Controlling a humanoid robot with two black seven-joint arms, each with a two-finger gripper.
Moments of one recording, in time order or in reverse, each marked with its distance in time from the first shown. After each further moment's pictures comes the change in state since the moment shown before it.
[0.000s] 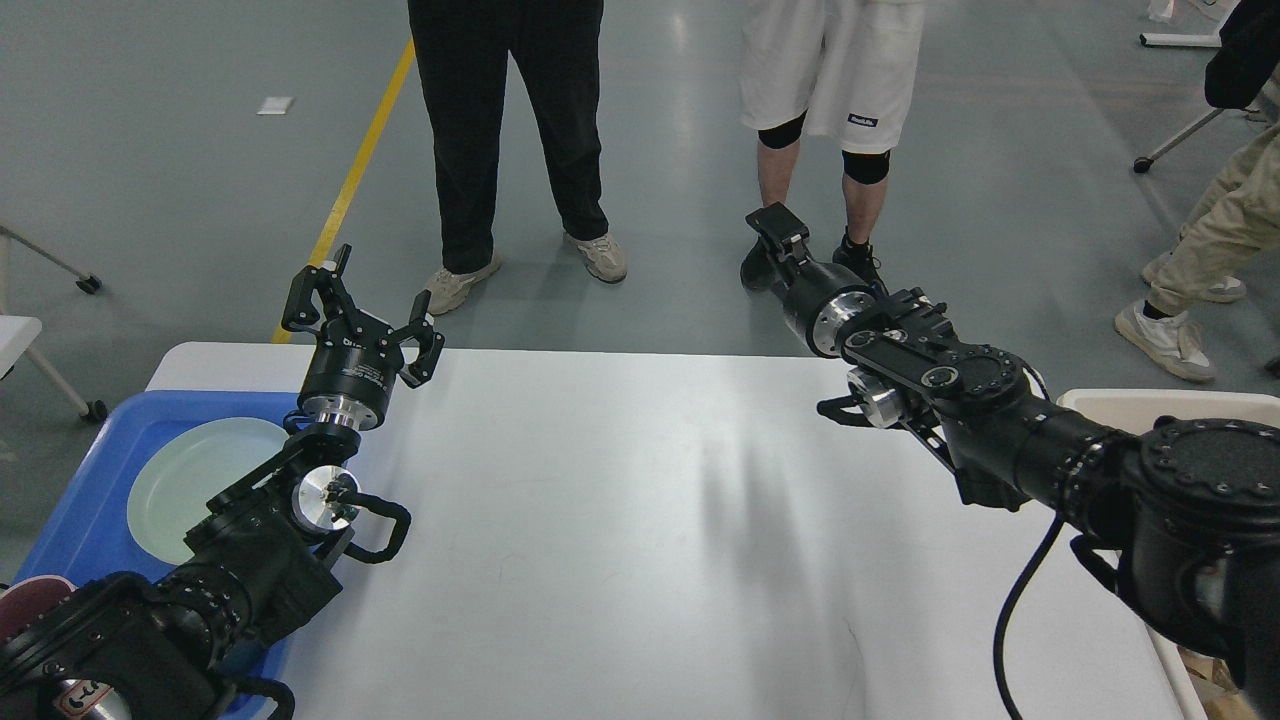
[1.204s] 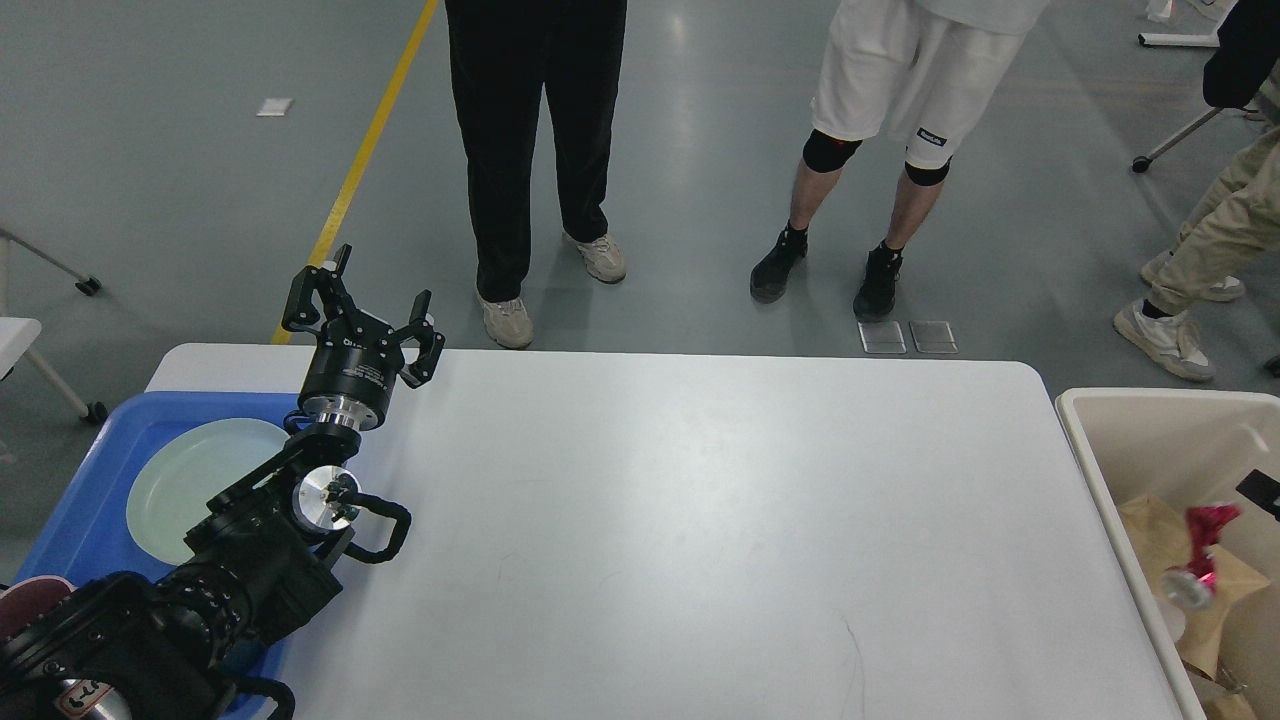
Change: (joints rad) left arm 0.000 0.000 0.000 0.000 0.000 0.000 0.000; right arm -0.326 -0.713 -0.750 0.015 -0.002 0.003 0.011
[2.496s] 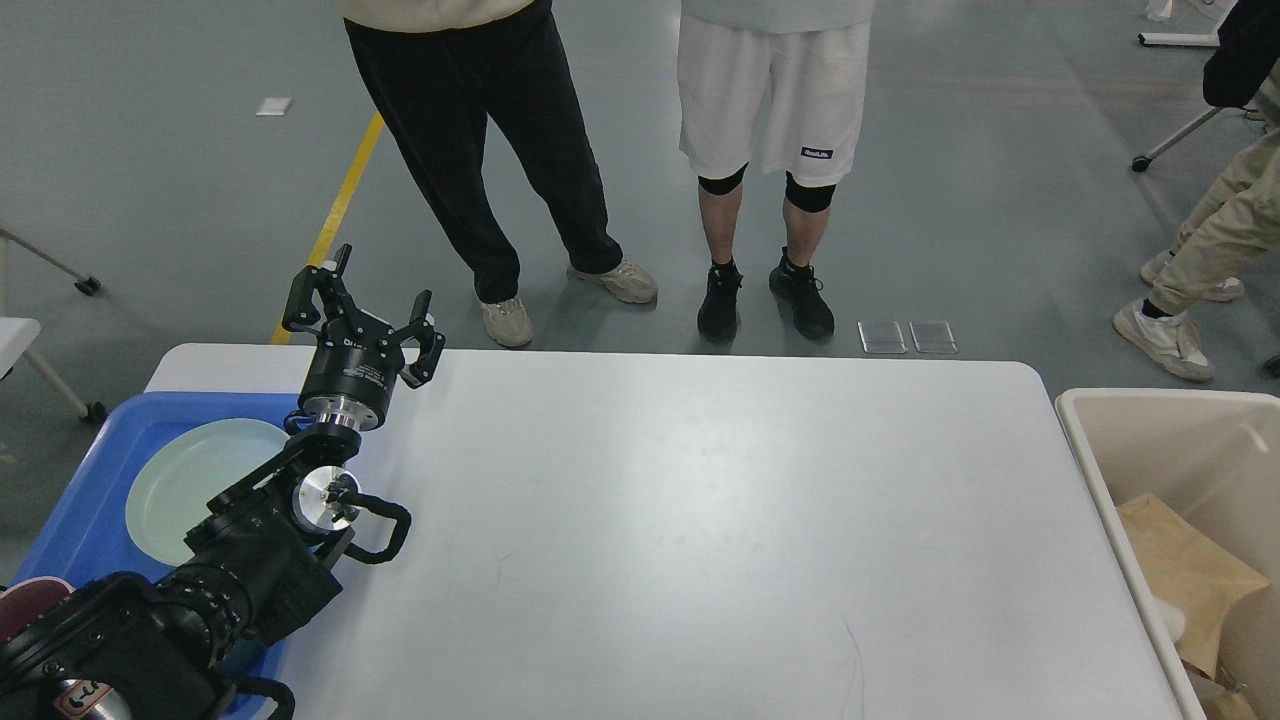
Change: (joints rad) left arm 0.000 0.000 0.000 0.000 0.000 0.000 0.000; right arm 0.738 -0.086 -0.405 -0.018 -0.127 0.695 -0.008
